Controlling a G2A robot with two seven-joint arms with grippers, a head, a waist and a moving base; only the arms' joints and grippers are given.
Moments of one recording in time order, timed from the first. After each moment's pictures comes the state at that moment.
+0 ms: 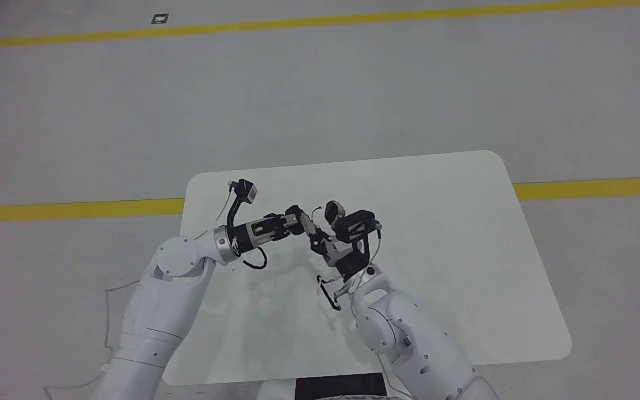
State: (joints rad) left arm 1.30 -1.17 -1.30 -1.42 -0.32 -0.34 -1.02; right arm -1.56 -1.41 0.92 -1.78 -1.17 0.10 -0.06
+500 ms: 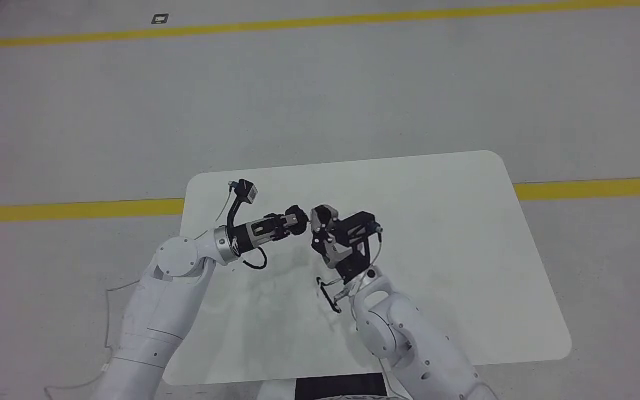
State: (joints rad) left arm 1.30 -1.17 -1.30 -1.42 -0.32 -0.34 -1.02; right arm -1.58 -1.41 0.92 -1.81 -1.20 0.09 -0.06
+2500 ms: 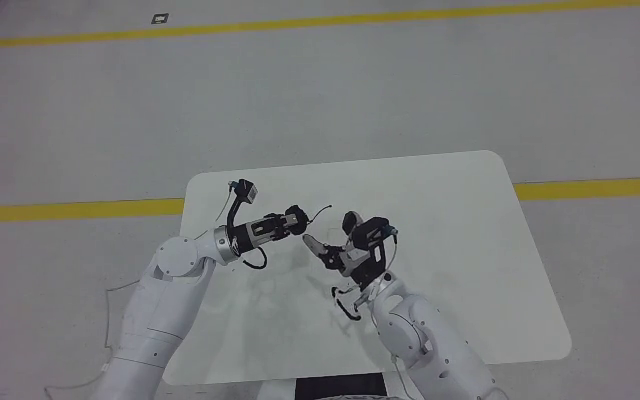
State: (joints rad) left arm 1.30 -1.17 -1.30 -1.42 -0.32 -0.34 -1.02; right arm -1.65 -1.39 1.04 -1.82 -1.11 -0.10 0.00
